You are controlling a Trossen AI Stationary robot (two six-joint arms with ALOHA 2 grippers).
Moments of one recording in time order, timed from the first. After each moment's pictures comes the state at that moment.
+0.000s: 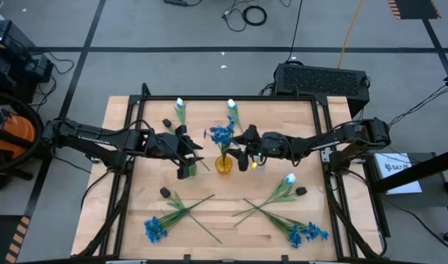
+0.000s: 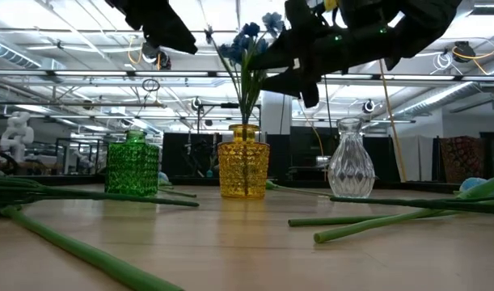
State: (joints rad) left arm -0.11 1.16 0.93 -0.39 -0.21 -0.04; right arm -0.02 1.53 0.73 0.62 0.18 0.36
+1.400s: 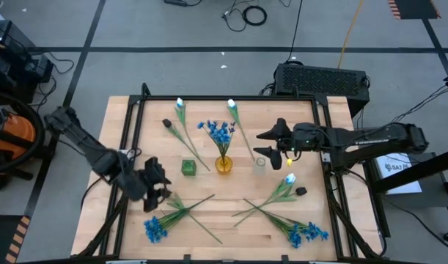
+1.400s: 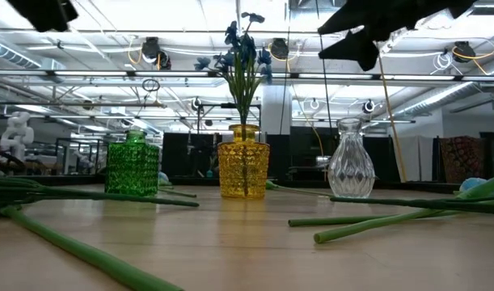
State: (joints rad) left arm -0.70 1.07 0.93 -0.81 -0.36 -0.80; right arm 0.00 0.99 0.73 -0.10 0.13 0.33
